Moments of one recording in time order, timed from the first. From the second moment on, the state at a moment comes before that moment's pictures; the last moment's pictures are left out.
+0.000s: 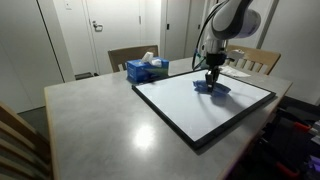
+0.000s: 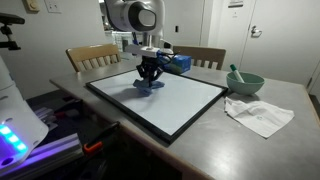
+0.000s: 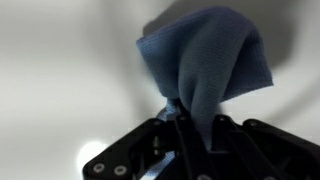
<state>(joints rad) -0.16 0.34 0.07 -2.41 0.01 2.63 -0.33</state>
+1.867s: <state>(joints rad) 0.05 0.45 0.16 -2.21 0.01 2.39 -0.22</state>
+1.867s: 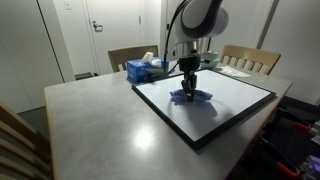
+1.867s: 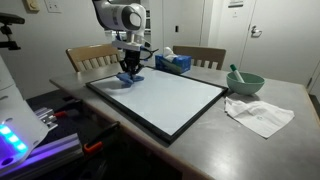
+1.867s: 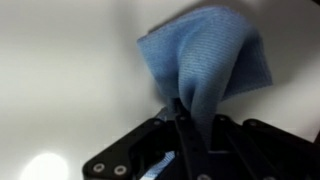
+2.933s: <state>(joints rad) 0.13 0.54 0.25 -2.11 0.36 2.45 0.03</state>
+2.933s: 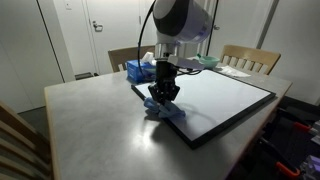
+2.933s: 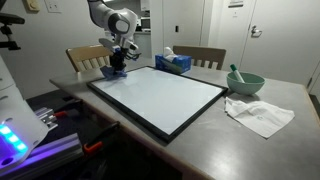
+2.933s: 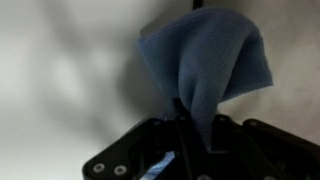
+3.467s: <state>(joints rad) 0.19 0.53 0.23 -2.12 0.30 2.45 0.14</state>
